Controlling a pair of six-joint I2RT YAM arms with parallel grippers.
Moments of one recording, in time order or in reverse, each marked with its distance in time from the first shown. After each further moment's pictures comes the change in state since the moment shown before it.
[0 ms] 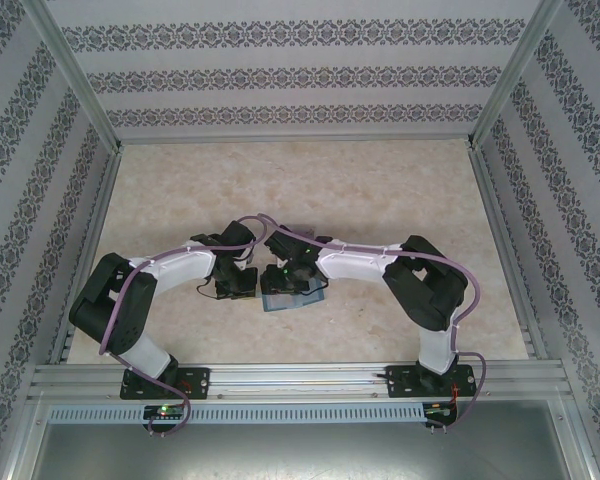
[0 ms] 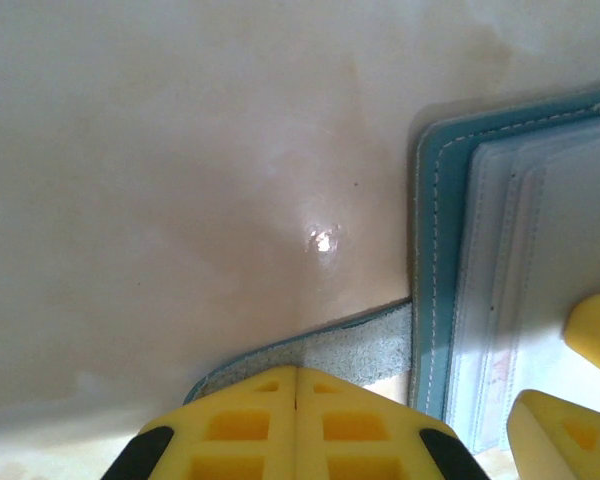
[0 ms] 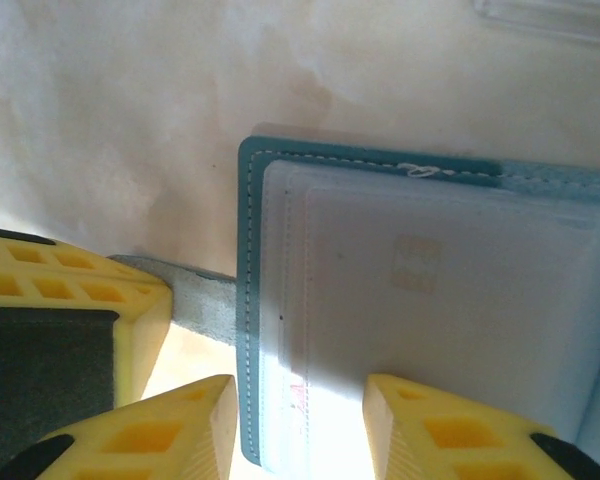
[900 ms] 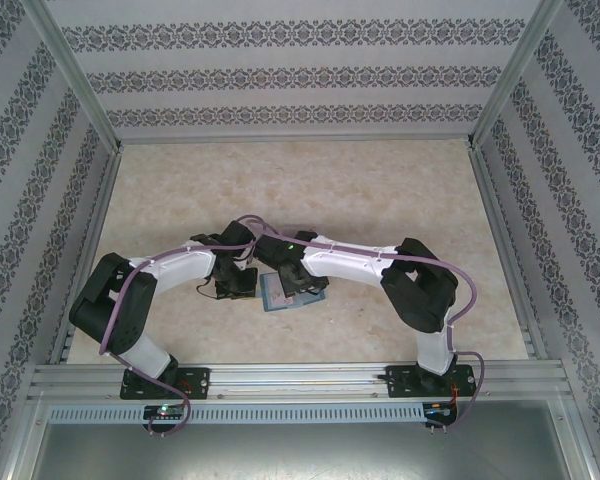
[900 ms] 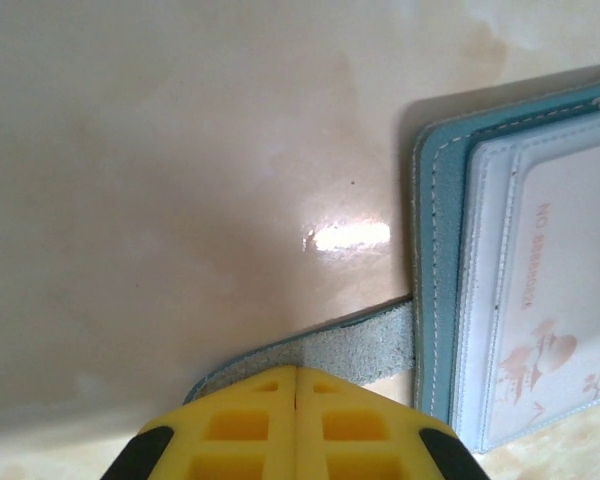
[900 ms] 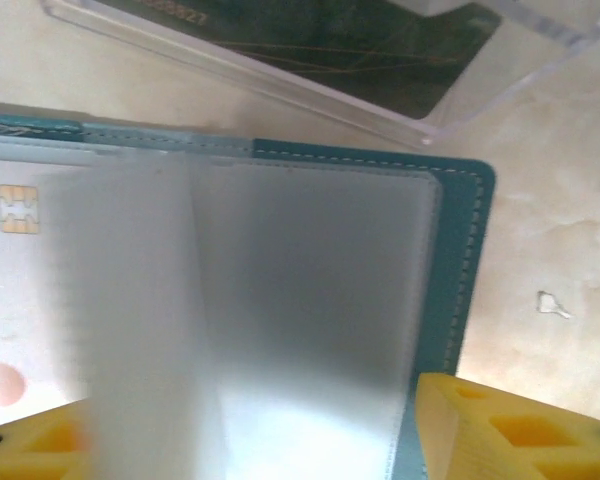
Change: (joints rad) left arm 0.001 0.000 0.000 0.000 0.003 0.012; right arm 0.072 0.036 0.184 -0.510 0.506 -0.091
